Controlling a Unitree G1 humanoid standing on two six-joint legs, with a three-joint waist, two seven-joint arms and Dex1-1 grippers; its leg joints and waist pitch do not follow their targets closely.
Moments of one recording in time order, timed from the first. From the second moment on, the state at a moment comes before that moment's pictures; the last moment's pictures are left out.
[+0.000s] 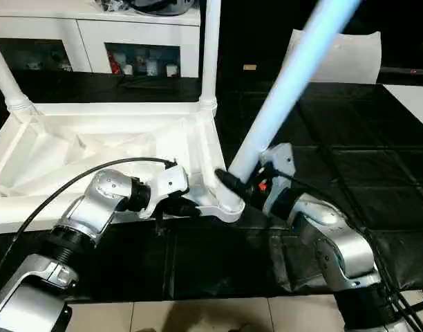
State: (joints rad) left arm -0.58 0.49 -0.37 0.50 -0.02 0.10 -1.18; right arm -0.29 -0.18 0.17 0.02 0.32 0.40 0.57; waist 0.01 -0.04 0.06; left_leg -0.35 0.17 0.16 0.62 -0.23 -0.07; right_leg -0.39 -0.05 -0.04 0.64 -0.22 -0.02
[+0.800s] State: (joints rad) left arm -0.59 0.49 -0.35 0.52 -0.02 0.08 -1.21; right arm -0.36 -0.24 0.20 0.14 0.27 0.35 0.71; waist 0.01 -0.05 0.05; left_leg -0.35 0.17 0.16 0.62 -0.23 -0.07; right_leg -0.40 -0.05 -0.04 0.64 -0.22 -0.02
